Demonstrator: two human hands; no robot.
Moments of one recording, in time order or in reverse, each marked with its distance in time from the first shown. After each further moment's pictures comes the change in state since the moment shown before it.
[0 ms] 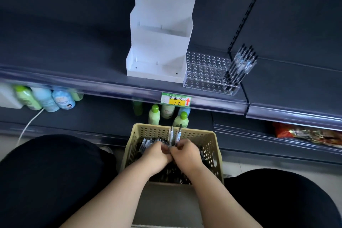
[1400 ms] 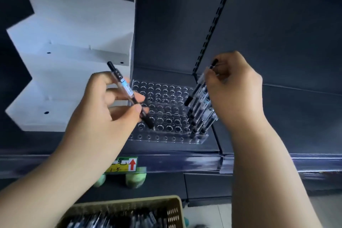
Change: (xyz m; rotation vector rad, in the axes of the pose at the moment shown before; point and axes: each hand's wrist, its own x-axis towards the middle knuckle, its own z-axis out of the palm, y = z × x) left_hand 0.067 0.190 -0.076 -0.413 0.416 0.765; right_hand 0.125 -0.098 -0.246 -0.031 0.752 -0.538
